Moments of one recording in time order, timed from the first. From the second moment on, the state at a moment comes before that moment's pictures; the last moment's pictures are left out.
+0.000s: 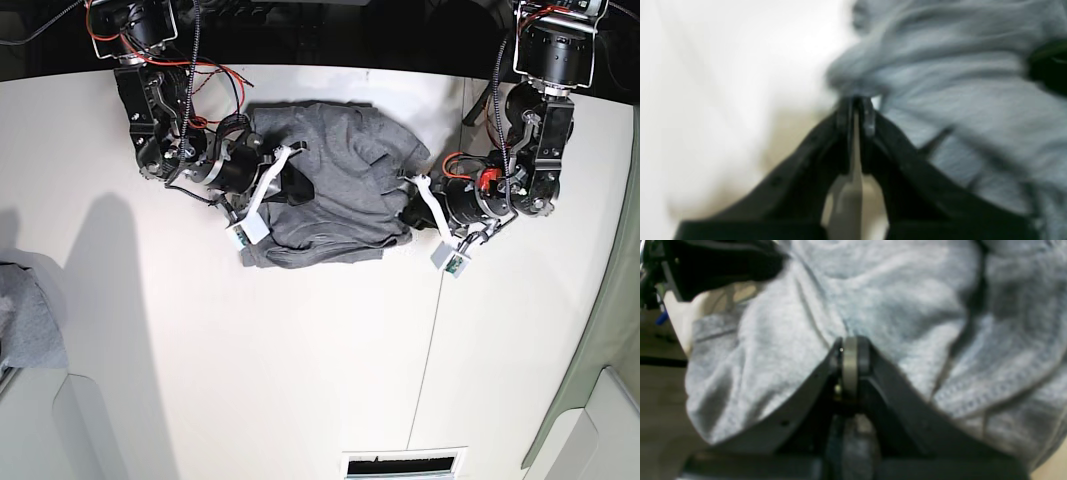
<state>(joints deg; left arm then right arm) -3.4 -15.2 3.7 72.5 -18.6 -28.5 39.4 1.6 4.4 -11.2 65.7 24.9 32.8 -33.3</state>
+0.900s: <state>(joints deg) 8.1 -18.2 -2.4 91.3 -30.2 -32.1 45.5 11.4 4.9 -10.9 65.8 14.8 30.7 -35.5</state>
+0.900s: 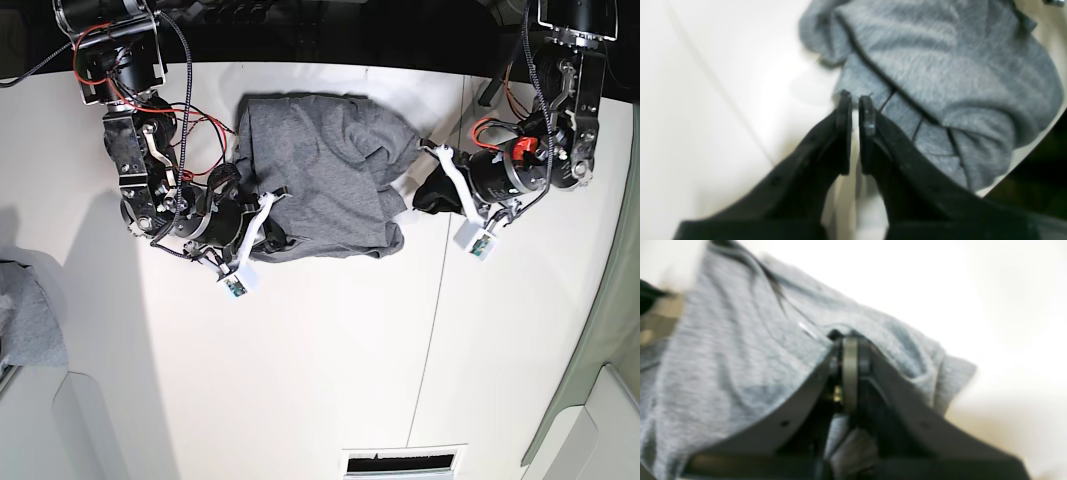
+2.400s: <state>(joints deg) 40.5 -14.7 -8.0 74.6 -23.5 -31.3 45.3 -42.8 24.4 2.5 95.9 34.6 32.7 -55.5</state>
